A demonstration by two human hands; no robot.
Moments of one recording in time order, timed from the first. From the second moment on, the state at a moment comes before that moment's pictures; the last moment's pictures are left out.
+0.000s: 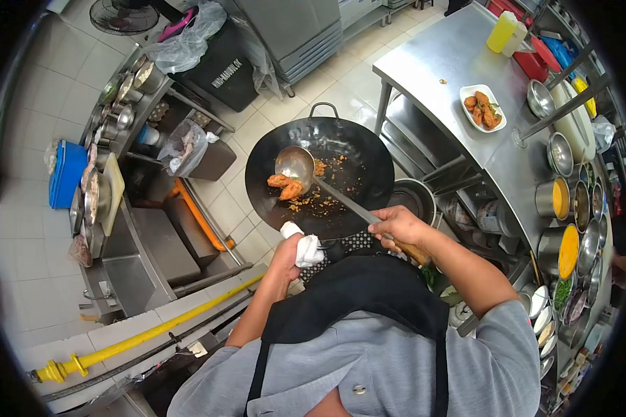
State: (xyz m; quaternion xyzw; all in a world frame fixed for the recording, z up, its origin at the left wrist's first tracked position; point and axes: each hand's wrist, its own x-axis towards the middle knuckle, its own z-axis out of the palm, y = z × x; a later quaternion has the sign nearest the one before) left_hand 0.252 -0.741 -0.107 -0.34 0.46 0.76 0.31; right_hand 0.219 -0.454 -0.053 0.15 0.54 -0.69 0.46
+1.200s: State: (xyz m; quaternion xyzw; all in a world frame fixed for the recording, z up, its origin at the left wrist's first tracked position) left_hand 0.260 -0.739 -0.080 -0.35 0.47 0.74 0.33; right_hand 0.289 -0.238 0.062 0.36 0.70 -0.61 -0.03
